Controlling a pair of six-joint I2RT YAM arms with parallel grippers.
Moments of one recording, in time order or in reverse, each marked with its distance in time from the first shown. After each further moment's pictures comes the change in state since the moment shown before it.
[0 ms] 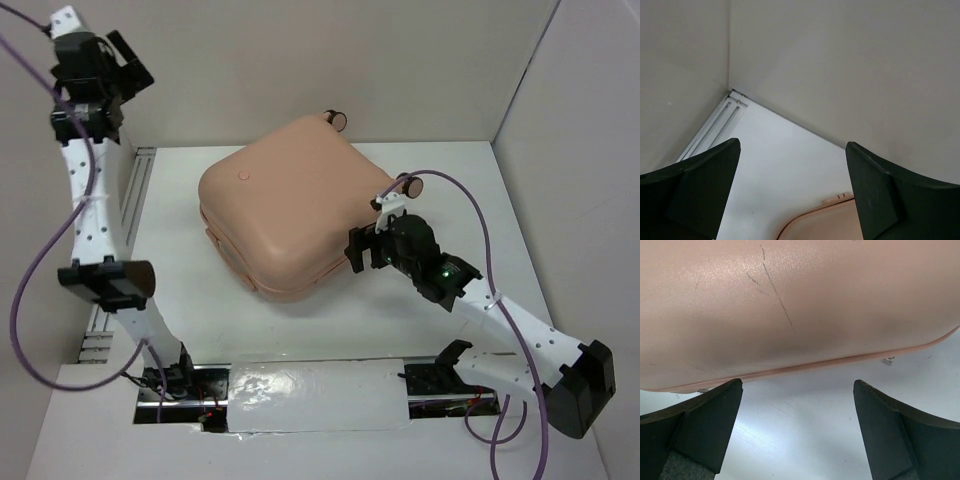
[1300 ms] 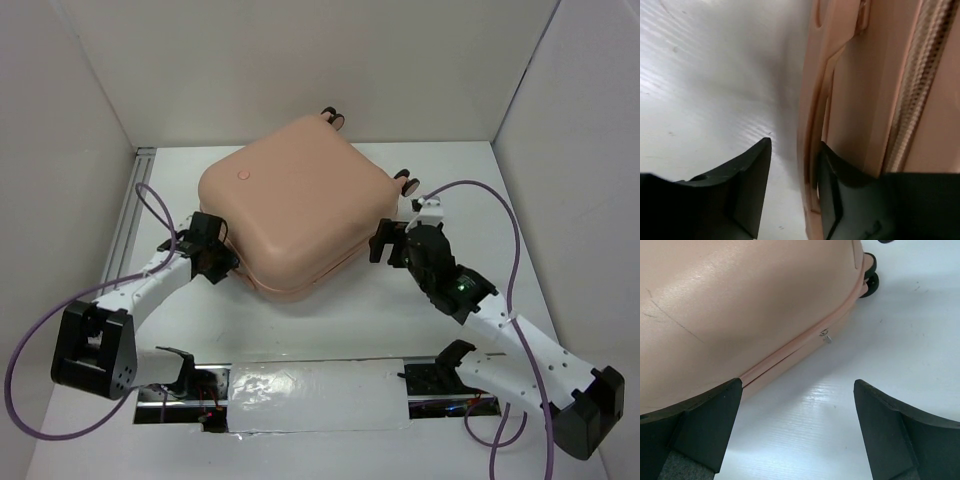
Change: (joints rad) left arm -0.349 -0.614 -1.648 0.228 0.061 -0.652; right arm -0.040 -0.125 -0.073 -0.047 0.274 0.275
